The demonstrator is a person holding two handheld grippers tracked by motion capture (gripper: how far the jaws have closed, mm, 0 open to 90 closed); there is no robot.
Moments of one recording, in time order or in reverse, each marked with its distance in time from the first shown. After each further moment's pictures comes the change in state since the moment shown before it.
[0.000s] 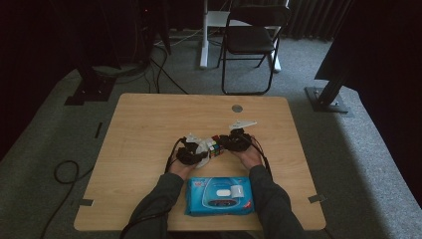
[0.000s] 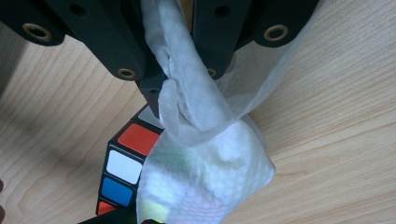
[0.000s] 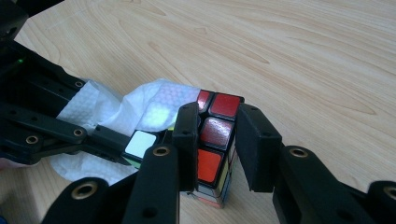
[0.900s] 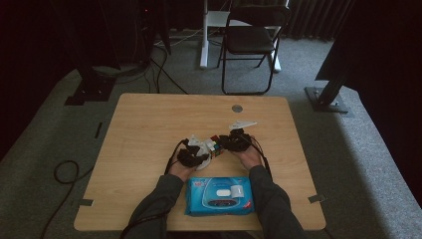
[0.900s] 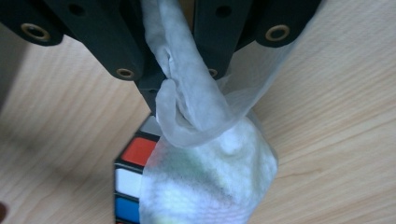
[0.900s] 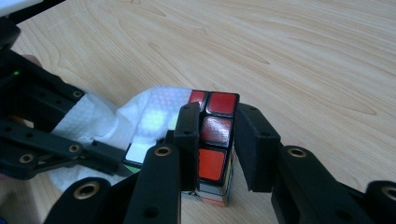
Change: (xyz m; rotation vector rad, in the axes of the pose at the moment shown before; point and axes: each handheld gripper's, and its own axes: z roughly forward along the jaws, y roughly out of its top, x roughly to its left) left arm -0.003 -0.004 0.003 0.006 0.004 0.082; right arm 0.001 0.000 0.000 -0.002 -0.003 0.002
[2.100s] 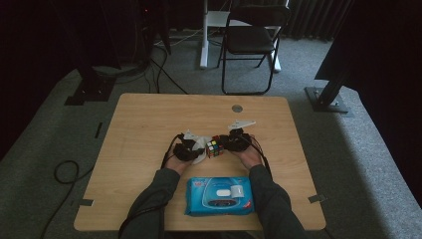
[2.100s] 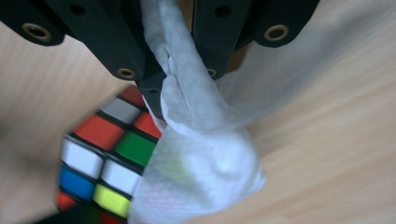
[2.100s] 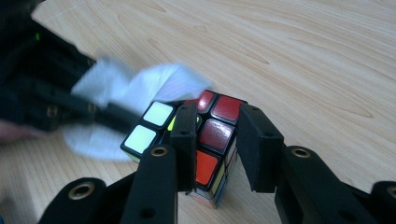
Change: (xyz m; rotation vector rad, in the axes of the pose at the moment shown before) left arm 0.028 0.009 -0.007 -0.018 0.040 -0.051; right arm 0.001 0.002 0.000 0.017 -0.005 -0.028
